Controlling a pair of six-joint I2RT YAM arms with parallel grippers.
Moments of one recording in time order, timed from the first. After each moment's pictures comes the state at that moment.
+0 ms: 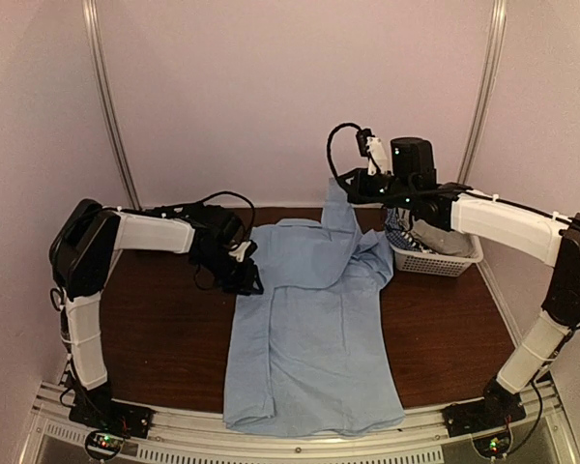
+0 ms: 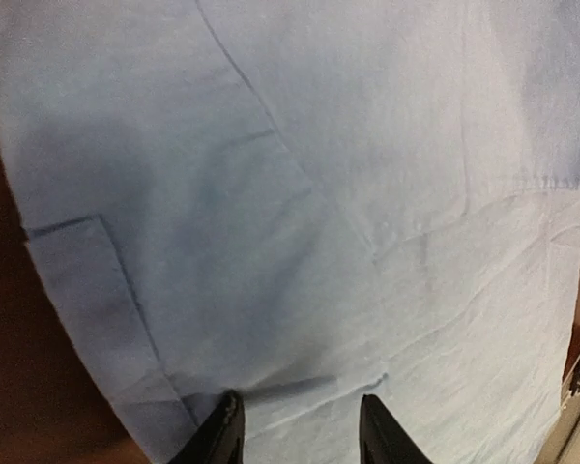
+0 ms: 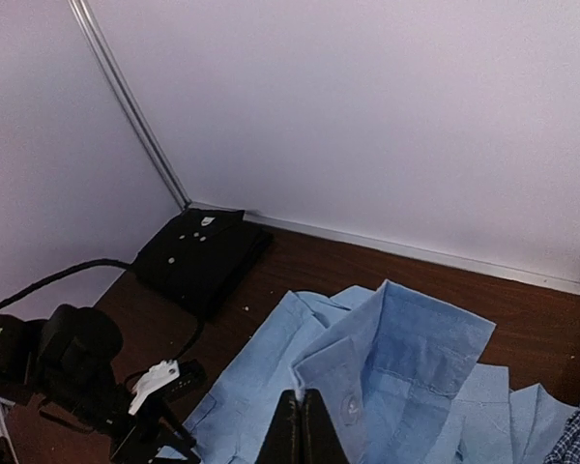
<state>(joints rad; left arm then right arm) -0.60 2.01 1.35 -0.47 0.37 -0.40 0.55 1.63 1.39 -0.01 -0.09 0.29</state>
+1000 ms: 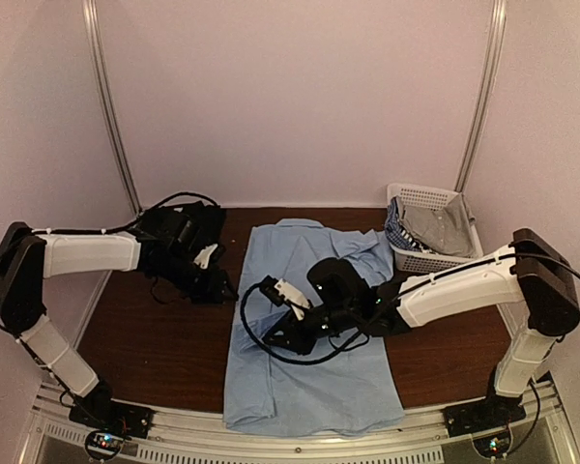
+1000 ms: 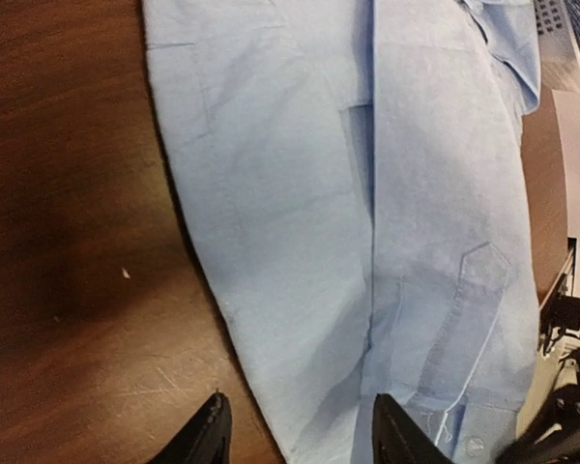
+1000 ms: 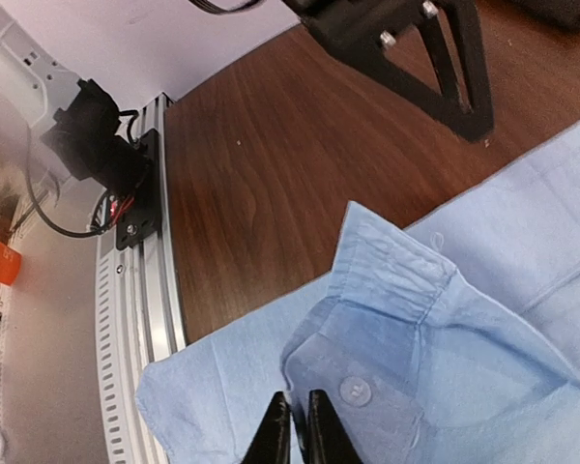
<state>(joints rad) -0.51 1.60 0.98 -0.42 0.45 -0.42 1.09 1.75 1.03 0.16 -0.36 0.29</state>
